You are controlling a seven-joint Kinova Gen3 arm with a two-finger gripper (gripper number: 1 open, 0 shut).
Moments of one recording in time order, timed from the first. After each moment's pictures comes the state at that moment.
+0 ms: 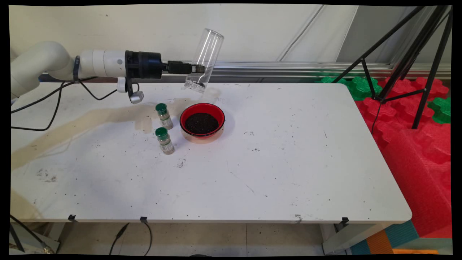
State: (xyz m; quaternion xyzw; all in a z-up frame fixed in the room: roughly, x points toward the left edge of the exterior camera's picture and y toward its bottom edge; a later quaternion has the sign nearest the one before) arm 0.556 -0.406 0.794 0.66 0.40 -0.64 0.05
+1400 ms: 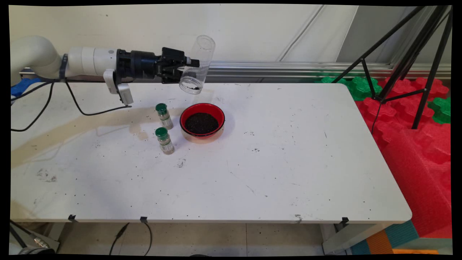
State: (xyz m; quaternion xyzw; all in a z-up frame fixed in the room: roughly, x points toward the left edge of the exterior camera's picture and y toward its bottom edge) arm 0.556 -0.381 0.814 0.50 0.61 -0.60 -0.15
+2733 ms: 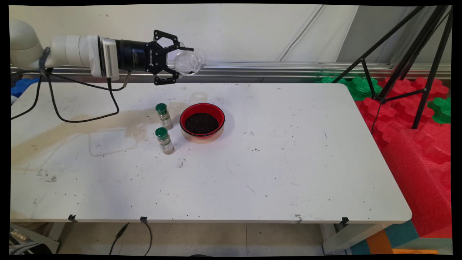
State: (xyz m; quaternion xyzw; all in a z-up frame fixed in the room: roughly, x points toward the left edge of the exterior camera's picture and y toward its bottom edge) arm 0.552 -0.358 0.856 0.21 0.76 -0.49 -0.37
